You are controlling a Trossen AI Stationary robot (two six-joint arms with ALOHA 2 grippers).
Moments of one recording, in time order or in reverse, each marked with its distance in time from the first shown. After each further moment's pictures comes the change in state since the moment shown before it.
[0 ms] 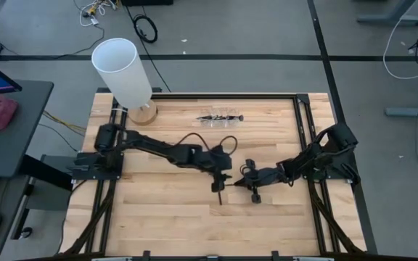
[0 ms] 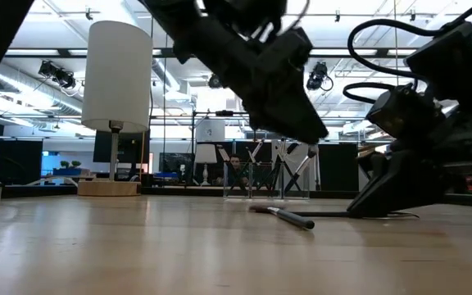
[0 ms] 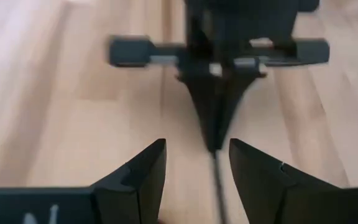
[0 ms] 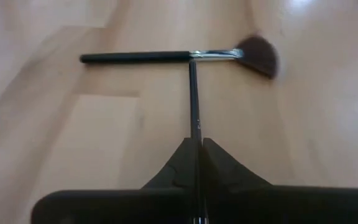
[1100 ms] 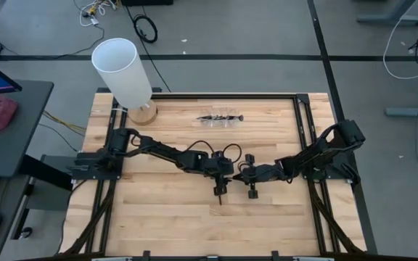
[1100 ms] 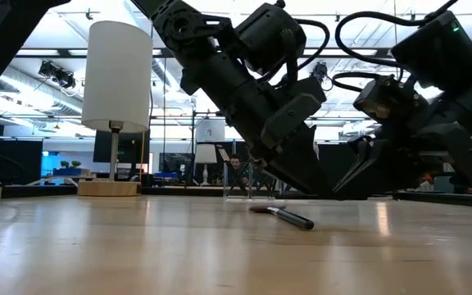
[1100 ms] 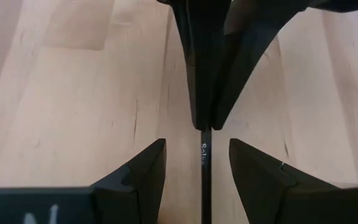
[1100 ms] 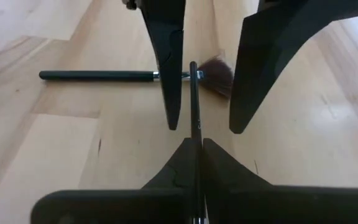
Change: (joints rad) left arm -0.013 0.153 0.036 0.011 -0.035 -0.040; right arm -0.027 -0.096 0.052 -0.156 0.066 -0.077
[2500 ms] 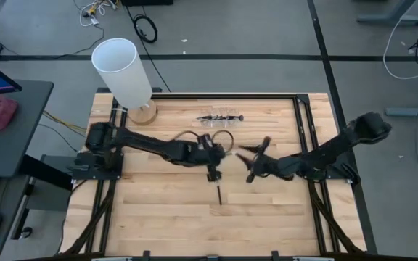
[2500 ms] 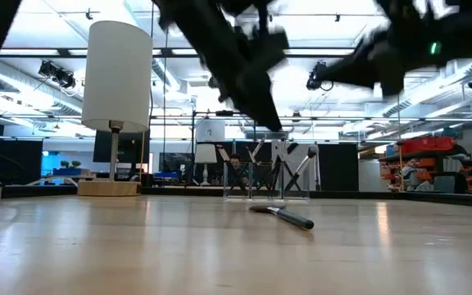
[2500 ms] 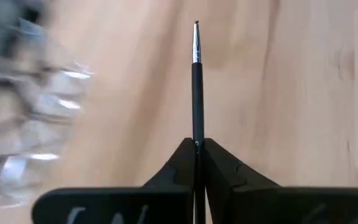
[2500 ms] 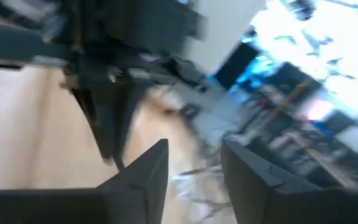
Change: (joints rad) left arm 0.000 -0.246 -0.002 -0.303 -0.314 -0.008; right arm 0.084 -0.336 0.033 0.113 0.594 -0.565
